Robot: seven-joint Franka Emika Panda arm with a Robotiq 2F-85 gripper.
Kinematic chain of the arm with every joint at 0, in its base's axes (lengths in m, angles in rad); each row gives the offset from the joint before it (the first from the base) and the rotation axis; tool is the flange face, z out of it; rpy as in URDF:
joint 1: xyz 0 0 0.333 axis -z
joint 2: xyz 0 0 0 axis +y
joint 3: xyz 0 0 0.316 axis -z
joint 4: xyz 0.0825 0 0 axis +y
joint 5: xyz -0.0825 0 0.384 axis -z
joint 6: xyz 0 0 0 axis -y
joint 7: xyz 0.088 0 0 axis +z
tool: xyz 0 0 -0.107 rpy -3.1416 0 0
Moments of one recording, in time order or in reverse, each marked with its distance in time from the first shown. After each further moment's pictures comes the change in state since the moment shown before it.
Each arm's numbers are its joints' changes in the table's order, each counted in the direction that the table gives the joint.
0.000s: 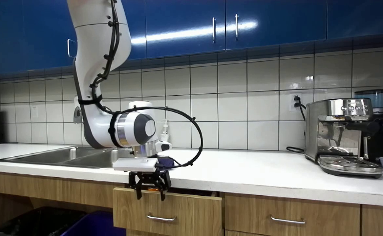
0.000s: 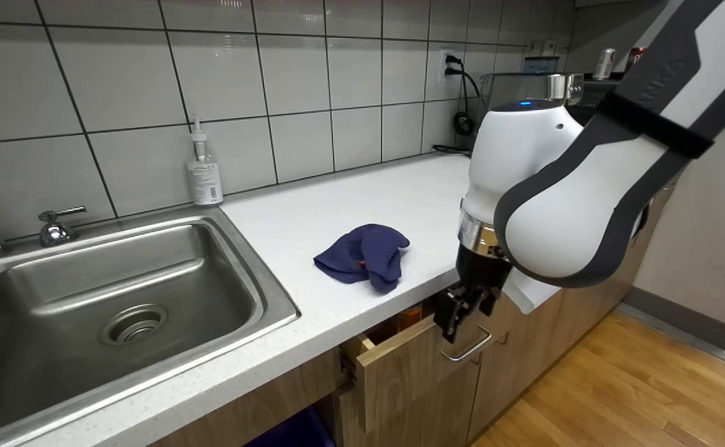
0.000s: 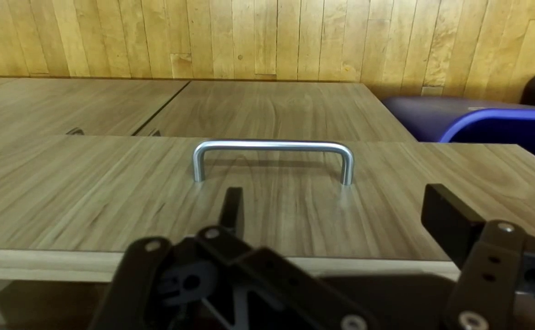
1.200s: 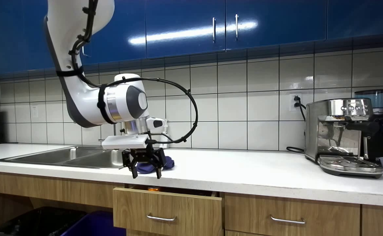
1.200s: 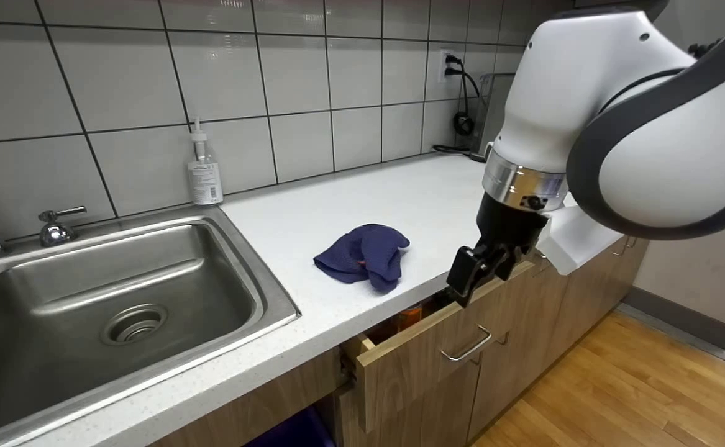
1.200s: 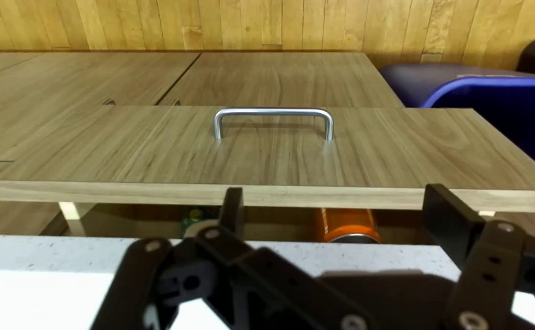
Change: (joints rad) arm -0.027 -0.273 0.020 0.141 0.144 -0.038 -0.152
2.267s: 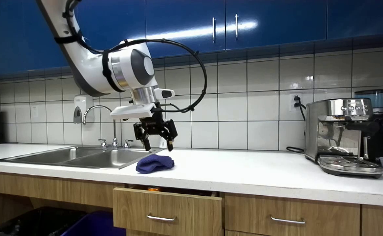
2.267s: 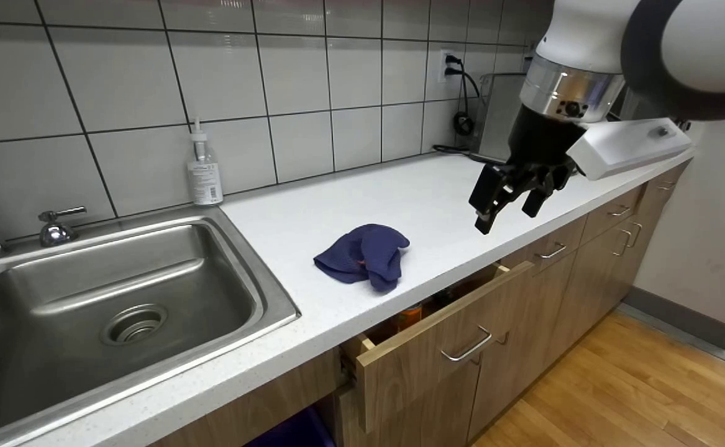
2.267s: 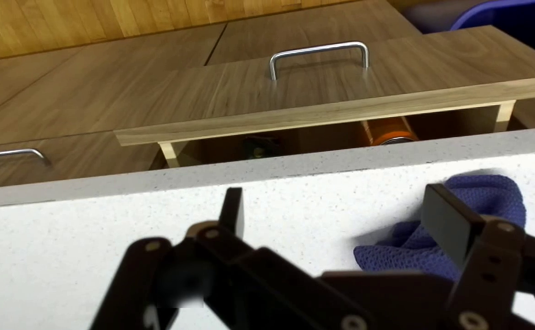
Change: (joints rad) arm 0.092 -0.222 -0.018 -0.002 0.010 -0.149 -0.064
